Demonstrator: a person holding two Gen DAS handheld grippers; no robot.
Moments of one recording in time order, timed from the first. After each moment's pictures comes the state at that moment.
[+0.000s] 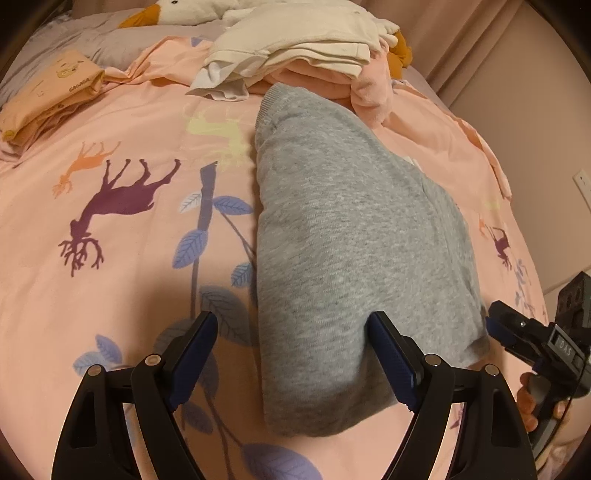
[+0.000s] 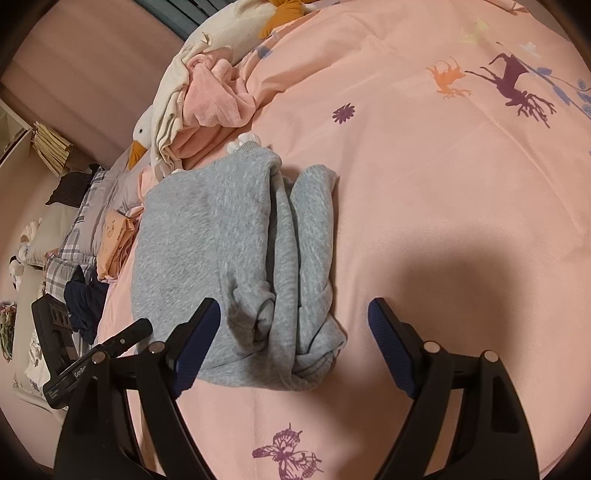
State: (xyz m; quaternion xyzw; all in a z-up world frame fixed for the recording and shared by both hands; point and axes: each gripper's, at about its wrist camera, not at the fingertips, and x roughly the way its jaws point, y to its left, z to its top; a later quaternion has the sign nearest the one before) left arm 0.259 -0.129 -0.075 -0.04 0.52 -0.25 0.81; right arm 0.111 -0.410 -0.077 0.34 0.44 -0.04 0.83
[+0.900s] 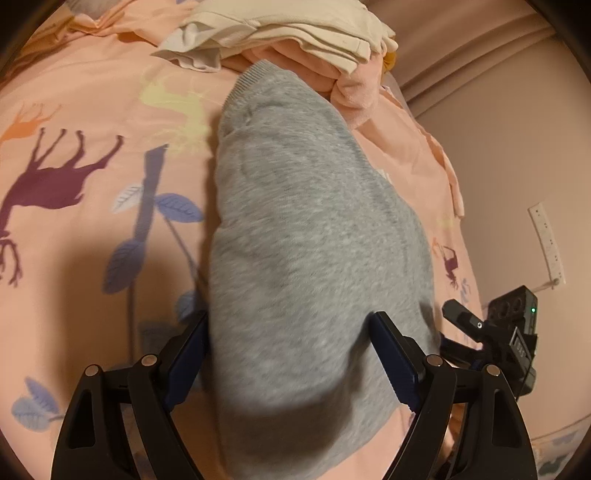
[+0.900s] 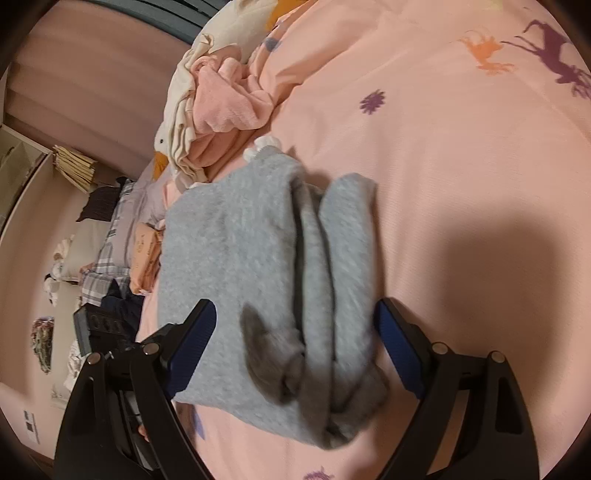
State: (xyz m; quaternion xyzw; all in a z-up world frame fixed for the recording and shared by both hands) left arm 0.295 -0.133 -0.093 -0.16 0.55 -0.34 0.74; right arm 0.149 -0.421 -0.093 0.41 0.42 0.03 0.81
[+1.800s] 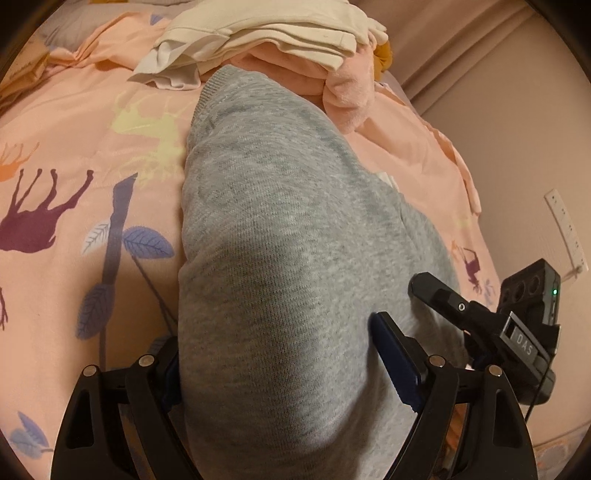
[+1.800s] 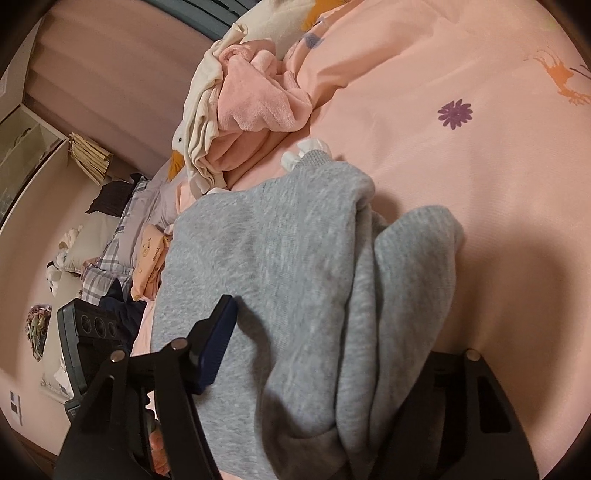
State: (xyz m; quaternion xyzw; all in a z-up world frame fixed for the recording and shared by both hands) left arm 0.299 -0.163 -0.095 -0.11 0.52 -0.32 0.78; right arm 0.198 -0.397 -0.103 0.38 0.39 0.06 0.84
